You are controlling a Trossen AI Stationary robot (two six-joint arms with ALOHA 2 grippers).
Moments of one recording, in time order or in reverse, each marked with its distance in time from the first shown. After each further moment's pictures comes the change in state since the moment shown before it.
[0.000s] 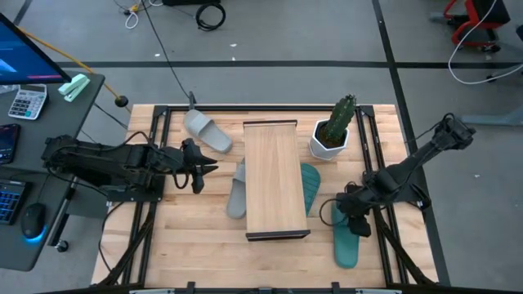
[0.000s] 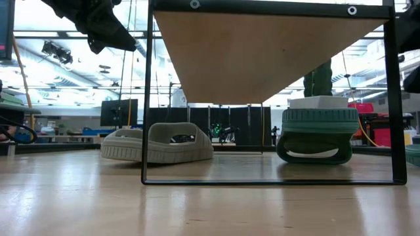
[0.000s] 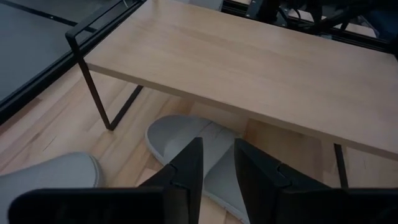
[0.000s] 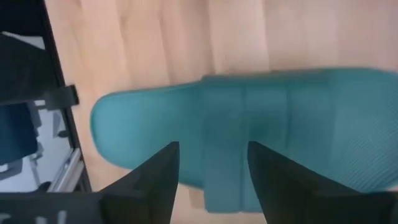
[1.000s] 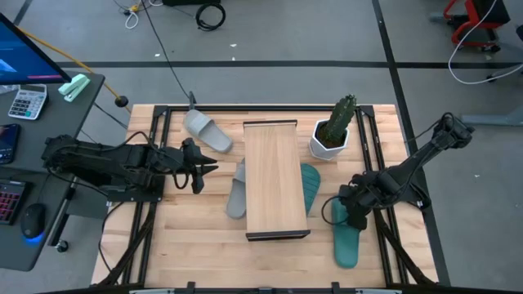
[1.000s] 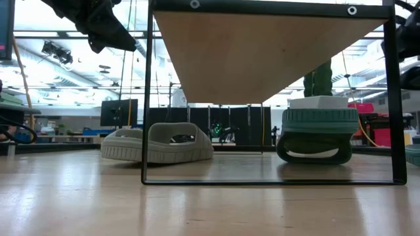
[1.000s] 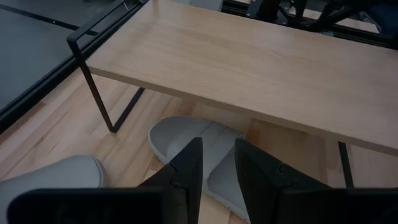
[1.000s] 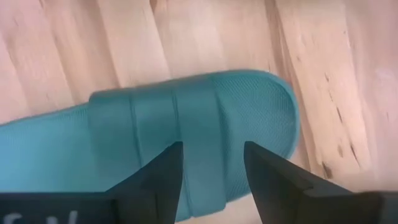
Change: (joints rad) left arm 0.000 0.000 0.000 0.000 -0.005 0.025; right arm 0.017 0.000 -0.001 -0.162 0.260 0.066
